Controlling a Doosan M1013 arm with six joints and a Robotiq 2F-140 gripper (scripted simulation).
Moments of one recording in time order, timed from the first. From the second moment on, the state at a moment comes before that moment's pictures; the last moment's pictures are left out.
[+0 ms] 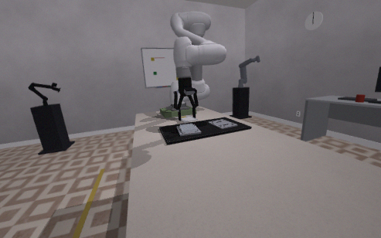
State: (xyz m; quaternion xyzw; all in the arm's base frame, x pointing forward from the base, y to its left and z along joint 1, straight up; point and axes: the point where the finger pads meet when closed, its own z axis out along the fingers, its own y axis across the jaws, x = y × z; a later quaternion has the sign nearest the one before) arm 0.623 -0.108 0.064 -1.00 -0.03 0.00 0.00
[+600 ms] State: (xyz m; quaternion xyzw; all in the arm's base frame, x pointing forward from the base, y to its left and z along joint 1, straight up) arm 0.623 -0.108 0.063 -1.00 0.01 0.00 0.00
